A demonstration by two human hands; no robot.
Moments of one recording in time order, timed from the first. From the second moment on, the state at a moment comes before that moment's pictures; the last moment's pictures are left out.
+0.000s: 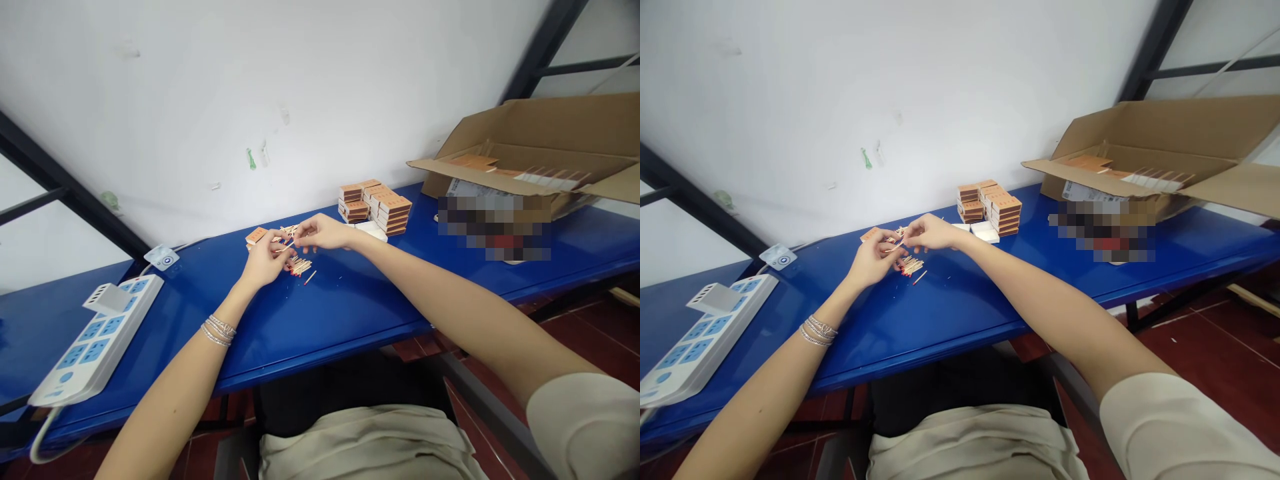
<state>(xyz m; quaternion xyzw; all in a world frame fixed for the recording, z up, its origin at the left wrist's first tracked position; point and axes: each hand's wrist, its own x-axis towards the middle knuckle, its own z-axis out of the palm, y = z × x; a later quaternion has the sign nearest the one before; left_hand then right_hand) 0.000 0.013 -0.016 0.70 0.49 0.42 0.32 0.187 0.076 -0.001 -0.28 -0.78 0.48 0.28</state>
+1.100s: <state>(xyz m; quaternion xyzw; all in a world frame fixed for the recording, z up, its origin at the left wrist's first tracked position) -0.006 0.019 -0.019 0.81 0.53 0.24 -0.01 0.192 0.082 -0.002 -0.39 -0.85 0.25 0.25</state>
